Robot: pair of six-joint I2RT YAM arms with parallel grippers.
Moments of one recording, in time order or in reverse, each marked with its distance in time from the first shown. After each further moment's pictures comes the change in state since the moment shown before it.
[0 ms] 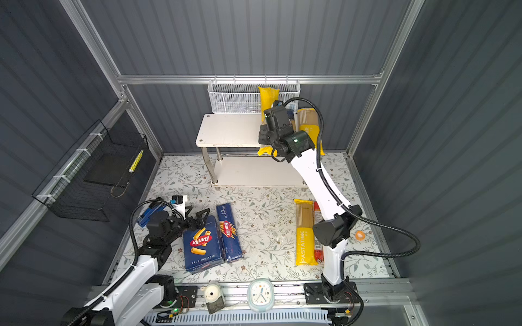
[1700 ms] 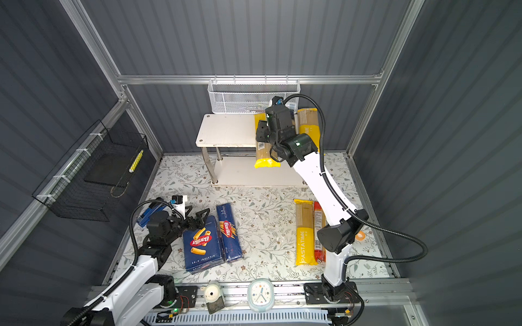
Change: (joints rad) left arm 0.000 -0.001 0.000 0.000 -0.004 -0.001; right arm 0.034 -0.078 -0.080 0.113 -0.041 -0.017
